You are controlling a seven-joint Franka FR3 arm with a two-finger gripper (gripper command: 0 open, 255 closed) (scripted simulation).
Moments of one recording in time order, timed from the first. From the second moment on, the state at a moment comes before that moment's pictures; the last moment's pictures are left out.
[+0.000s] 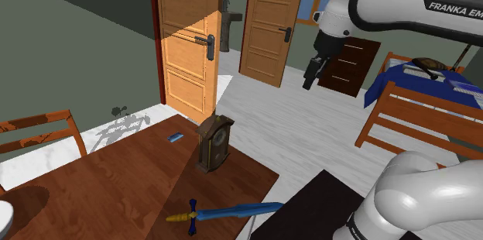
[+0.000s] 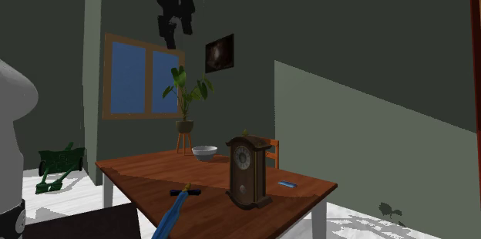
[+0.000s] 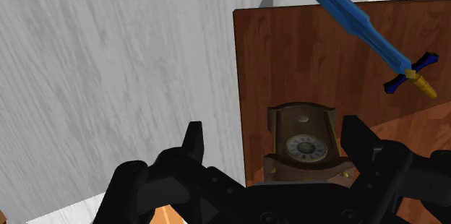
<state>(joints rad) 0.02 -0.82 0.07 -2.28 -0.09 1.62 -0.15</state>
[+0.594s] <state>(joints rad) 0.03 -0.59 0.09 -2.26 -0.05 1.78 -0.11</state>
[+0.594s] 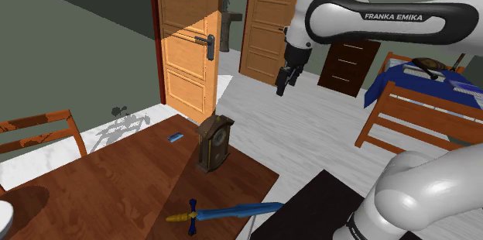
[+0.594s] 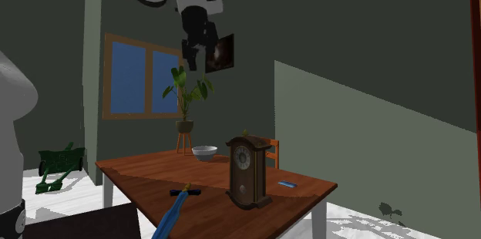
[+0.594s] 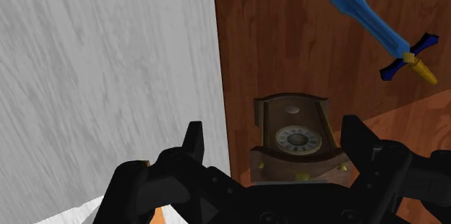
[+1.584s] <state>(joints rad) 0.05 -0.03 0.15 -1.97 -0.02 1.98 -0.04</state>
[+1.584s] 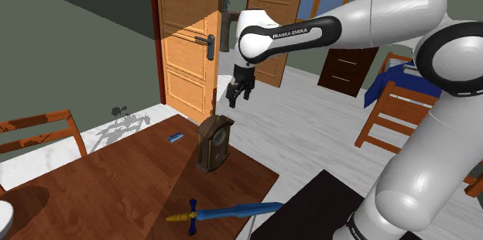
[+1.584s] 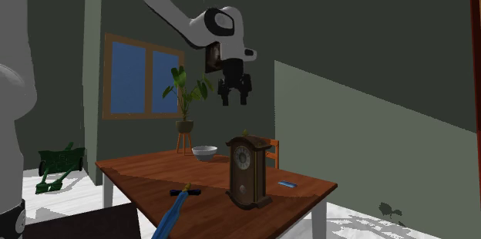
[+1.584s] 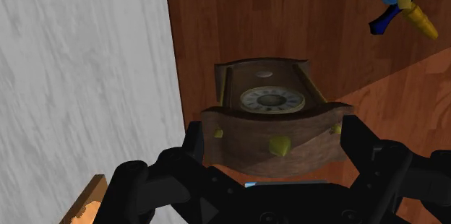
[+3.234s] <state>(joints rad) 0.08 0.32 0.16 -1.77 -0.02 2.08 0.00</state>
